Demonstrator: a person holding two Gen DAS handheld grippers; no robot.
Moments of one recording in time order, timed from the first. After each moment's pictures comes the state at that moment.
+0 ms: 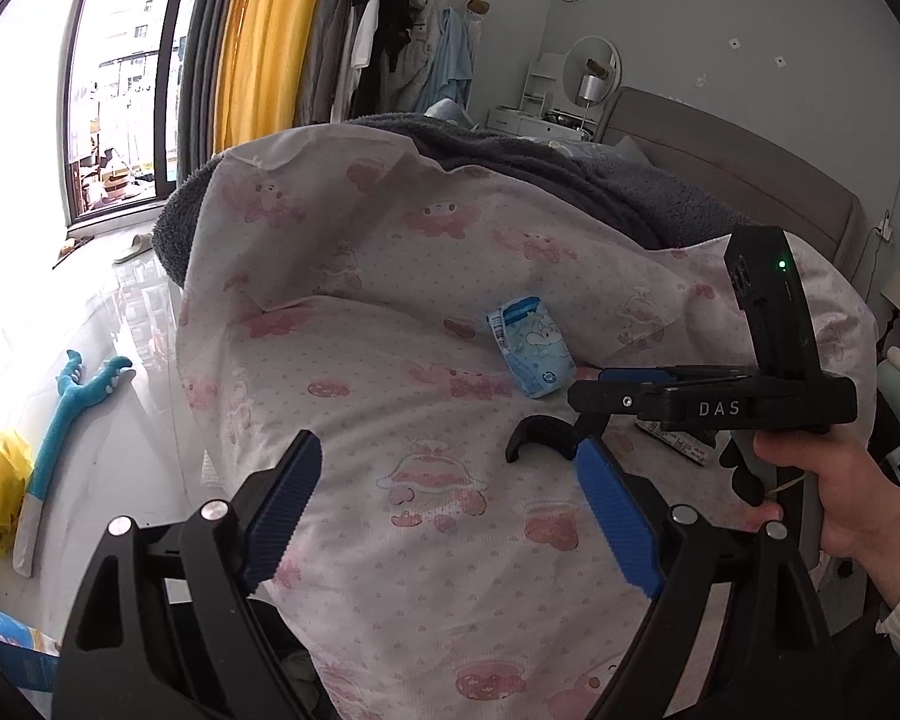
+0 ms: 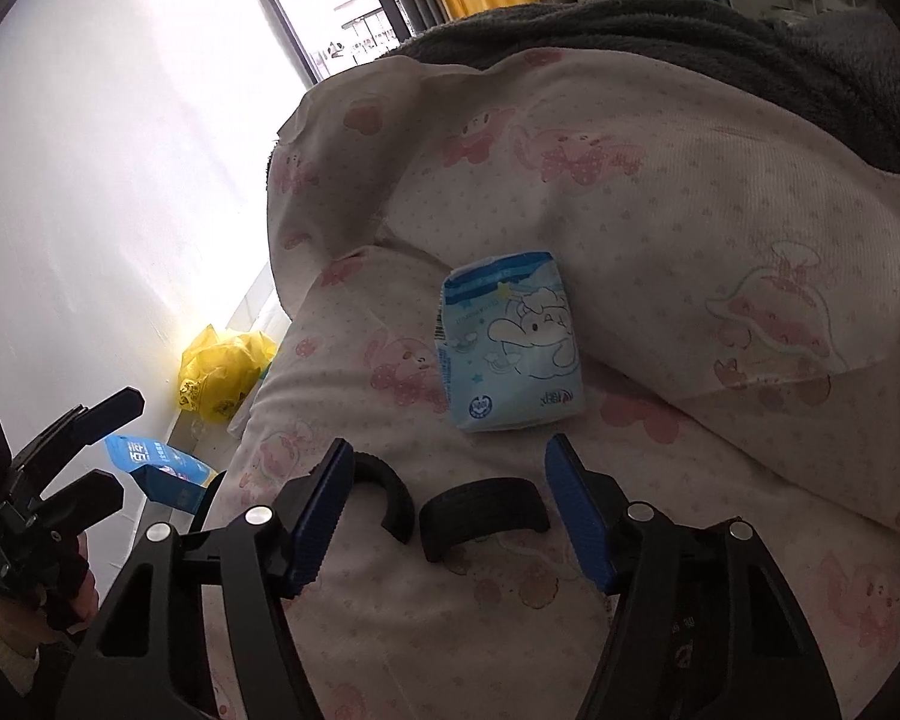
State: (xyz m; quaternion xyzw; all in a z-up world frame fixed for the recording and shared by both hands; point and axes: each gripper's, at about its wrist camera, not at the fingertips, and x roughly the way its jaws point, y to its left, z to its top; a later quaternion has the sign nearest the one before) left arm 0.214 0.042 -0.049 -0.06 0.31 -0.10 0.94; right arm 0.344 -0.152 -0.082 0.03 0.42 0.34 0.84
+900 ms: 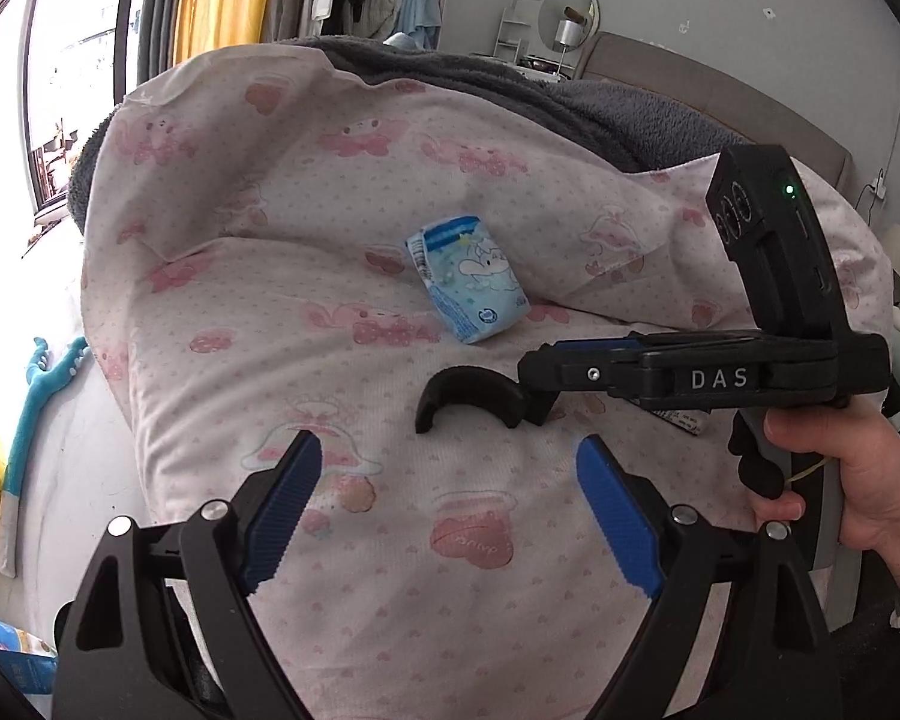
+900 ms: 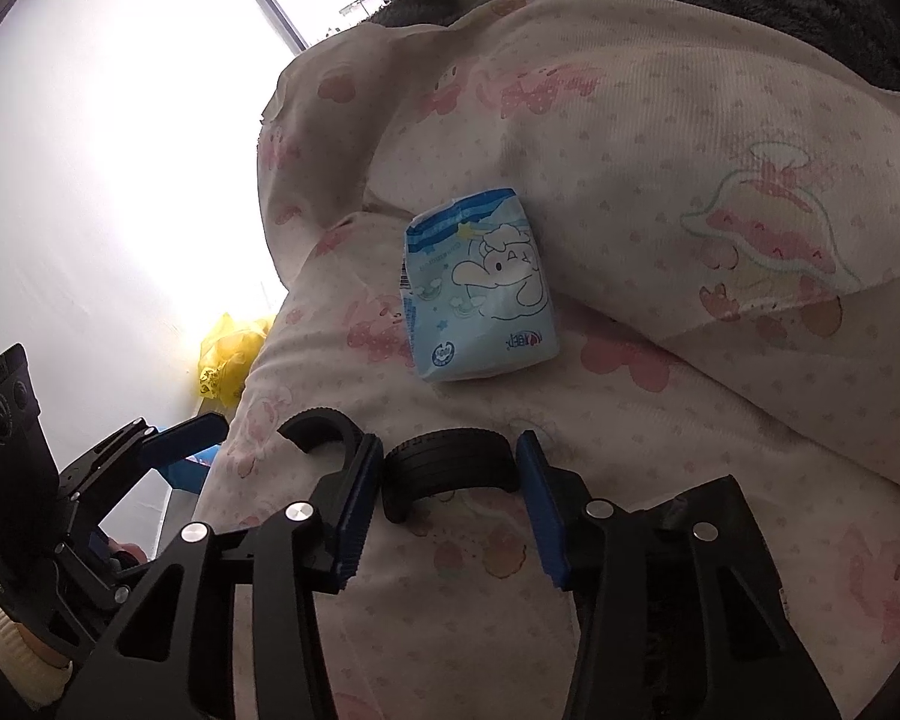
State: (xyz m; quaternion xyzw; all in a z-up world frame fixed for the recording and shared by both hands) left arm 0.244 -0.016 -0.085 -0.04 0.37 -0.13 0.92; right arm 0.350 -0.167 -0.101 0.05 0.45 0.37 0.81
